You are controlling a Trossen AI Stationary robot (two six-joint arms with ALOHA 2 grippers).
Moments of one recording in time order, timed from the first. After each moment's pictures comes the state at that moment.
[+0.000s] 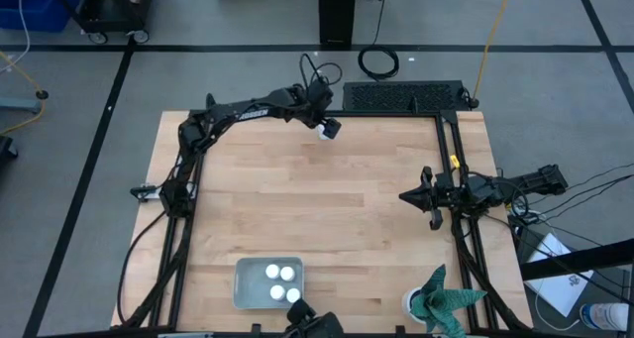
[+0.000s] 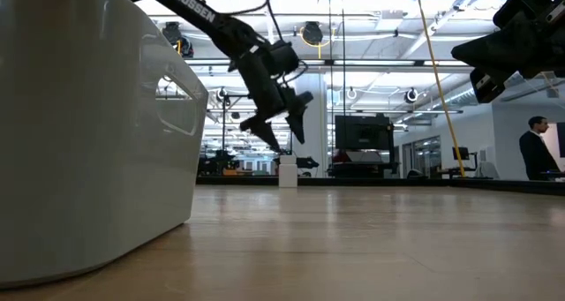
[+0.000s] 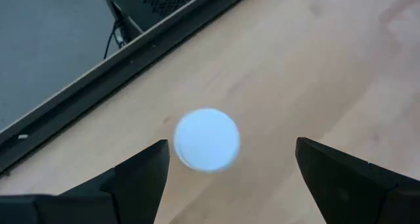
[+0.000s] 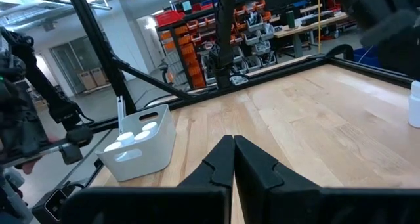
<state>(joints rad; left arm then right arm) 0.54 2.14 1.77 -0.61 0.04 -0.35 0.25 0.02 0.05 -0.05 0.26 0.32</state>
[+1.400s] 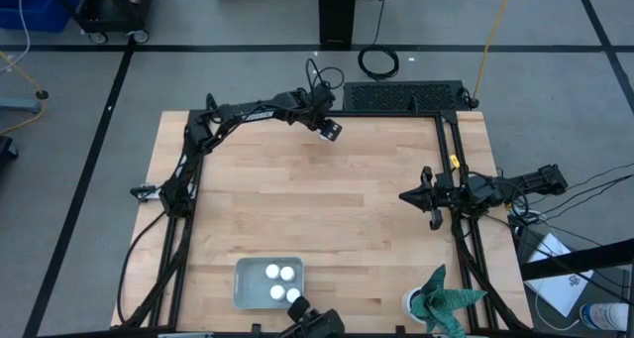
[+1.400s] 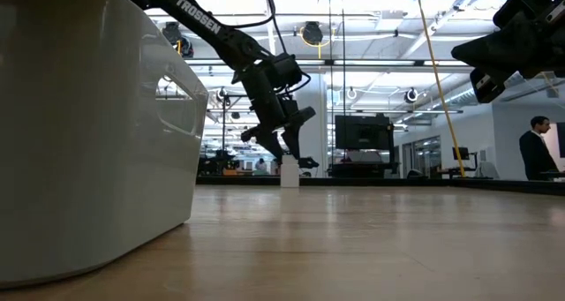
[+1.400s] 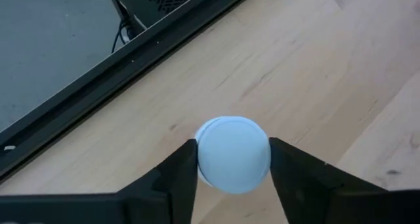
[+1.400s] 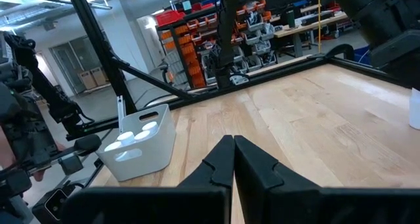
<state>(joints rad) 0.54 2.20 1.77 -0.57 0.01 -0.33 0.25 0.02 0.05 -0.05 0.26 0.32</state>
